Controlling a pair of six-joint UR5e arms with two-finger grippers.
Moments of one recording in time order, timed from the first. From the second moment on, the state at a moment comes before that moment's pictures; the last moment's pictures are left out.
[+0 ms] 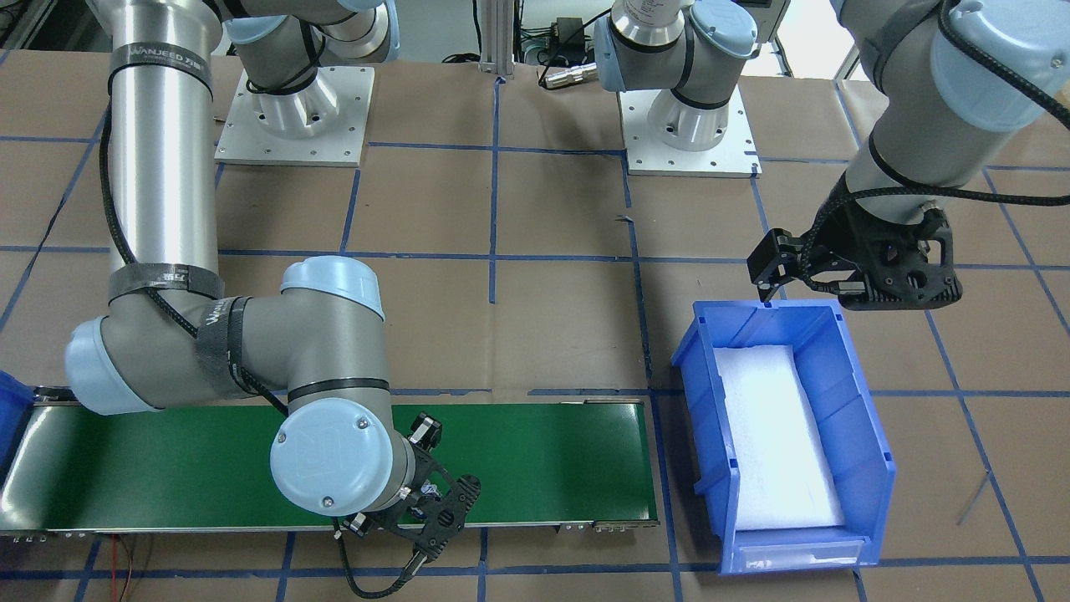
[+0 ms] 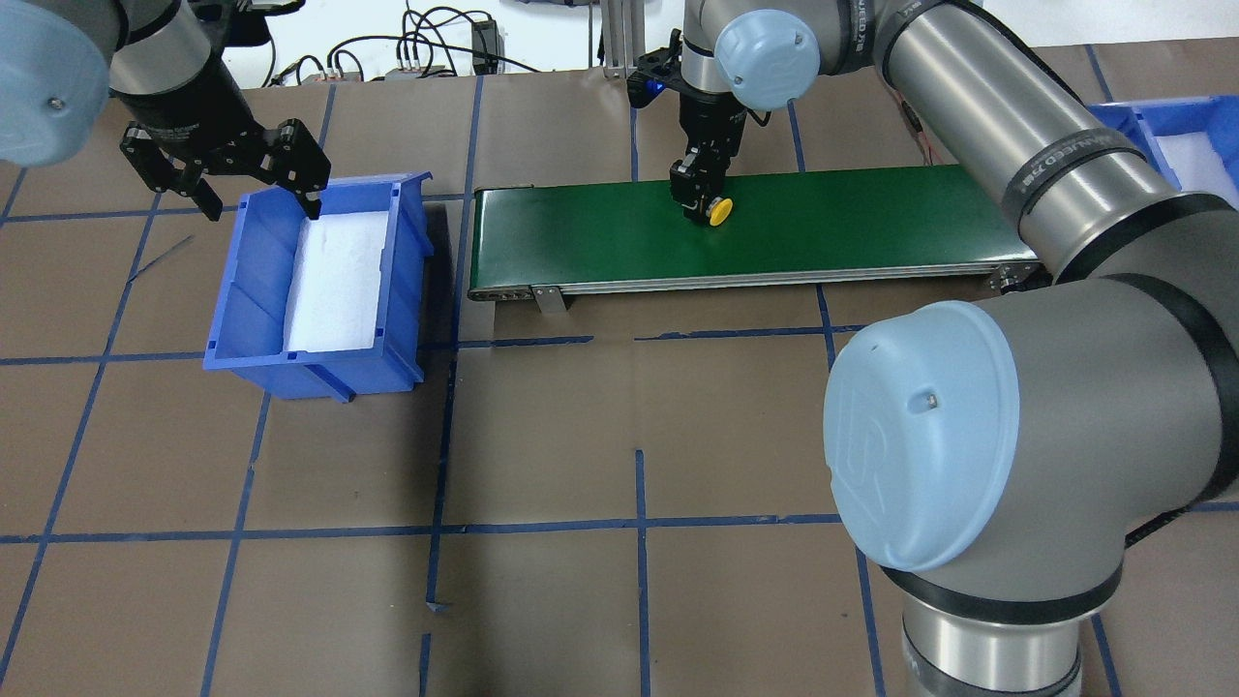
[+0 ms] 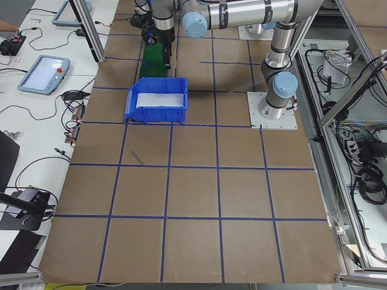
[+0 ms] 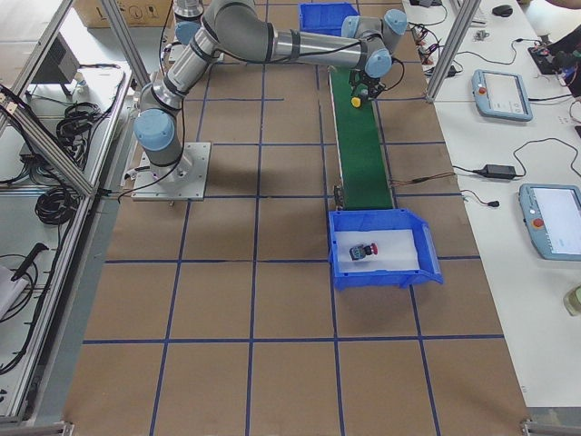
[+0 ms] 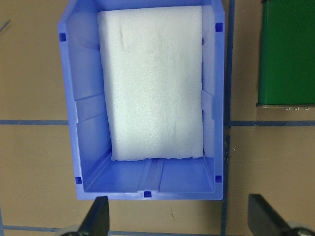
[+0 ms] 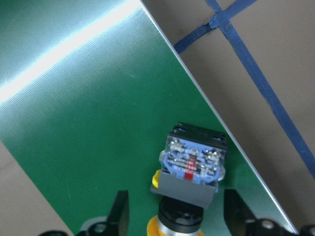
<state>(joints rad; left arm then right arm) -1.44 -1.72 -1.51 -1.51 1.65 0.12 1.75 -0.78 1.02 -1.64 -1.51 -0.80</state>
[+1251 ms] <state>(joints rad) -1.44 -1.71 -1.49 -1.51 1.61 0.12 1.38 -0.88 0.87 -1.56 -1.57 -0.83</state>
